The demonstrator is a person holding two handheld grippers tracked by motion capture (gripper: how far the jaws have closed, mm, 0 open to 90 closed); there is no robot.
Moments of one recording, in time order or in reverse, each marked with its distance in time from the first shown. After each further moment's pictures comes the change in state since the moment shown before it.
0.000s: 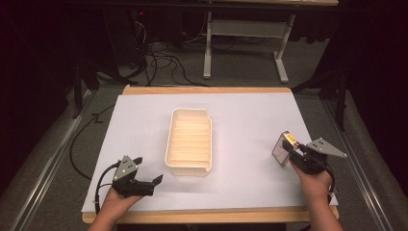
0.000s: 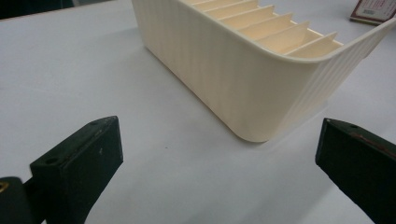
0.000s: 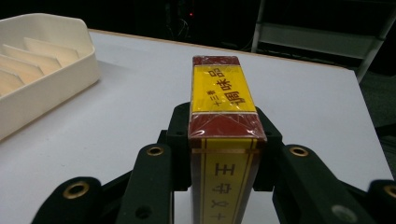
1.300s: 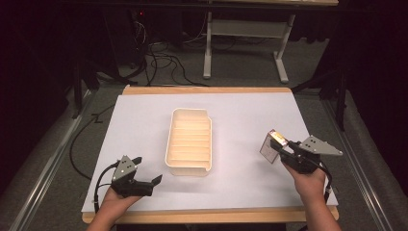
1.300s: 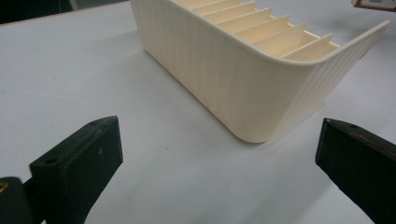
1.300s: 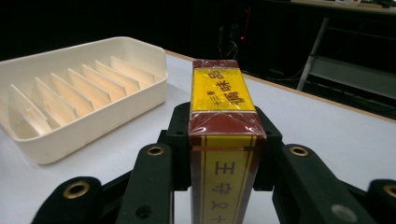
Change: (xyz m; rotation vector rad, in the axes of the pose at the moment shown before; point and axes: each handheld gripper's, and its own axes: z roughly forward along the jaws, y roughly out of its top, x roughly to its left) left arm 0.000 0.002 -0.003 -0.003 -0.010 -0.001; right arm 0.031 0.026 -0.003 -0.070 0.203 -0.127
